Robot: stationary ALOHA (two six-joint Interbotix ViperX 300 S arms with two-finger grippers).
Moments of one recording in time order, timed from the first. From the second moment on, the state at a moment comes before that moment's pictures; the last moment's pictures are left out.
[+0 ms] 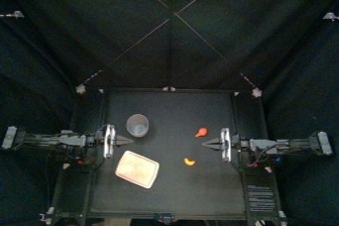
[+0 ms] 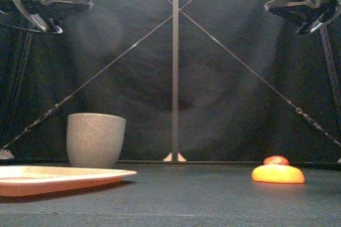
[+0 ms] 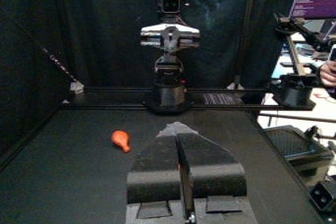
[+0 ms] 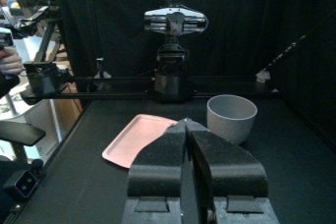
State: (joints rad) left arm 0.00 -0.97 1.19 0.00 -0.30 0.00; right arm 0.00 -0.97 1.17 0.00 -0.30 0.00
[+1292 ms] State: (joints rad) left arm 0.09 -0.96 1.26 -0.01 -0.32 0.00; right arm -0.20 -0.25 0.93 -0.45 0.38 0.00
